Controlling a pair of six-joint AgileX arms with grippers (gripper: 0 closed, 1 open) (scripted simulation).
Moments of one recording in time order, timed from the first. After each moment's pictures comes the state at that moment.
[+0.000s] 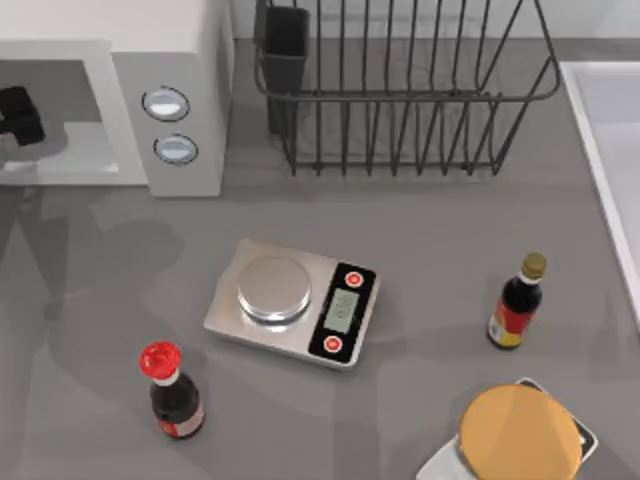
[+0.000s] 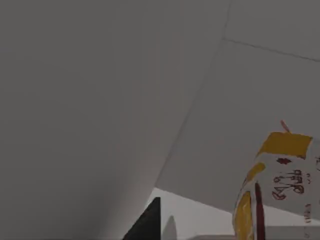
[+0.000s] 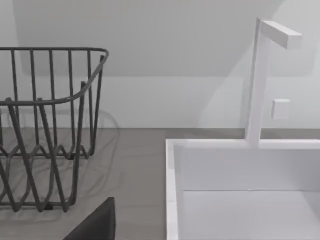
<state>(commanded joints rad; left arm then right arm) 0.17 2.12 1.08 0.80 -0.15 -0.09 0.00 0.00 0.00 0.00 0.00 0.00</state>
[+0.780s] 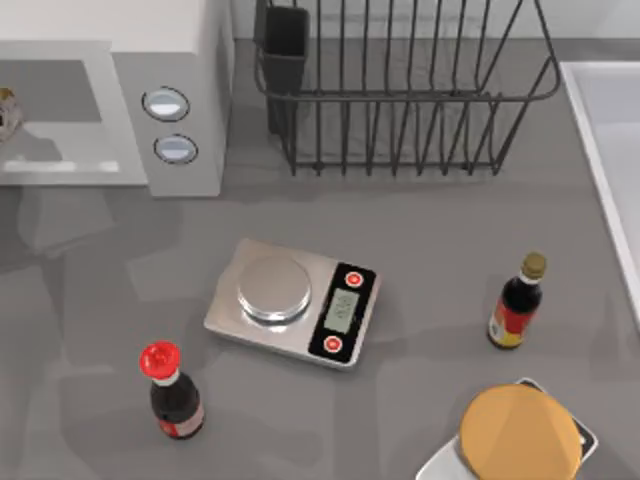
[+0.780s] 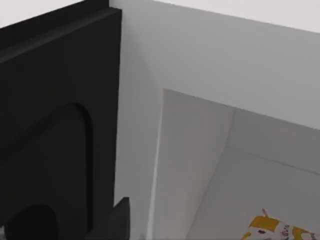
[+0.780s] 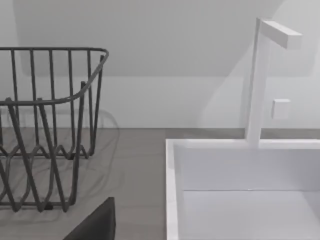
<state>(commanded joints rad) 0.20 1.90 0.77 1.03 -0.15 -0.11 0.00 0.00 0.00 0.00 0.00 0.00</state>
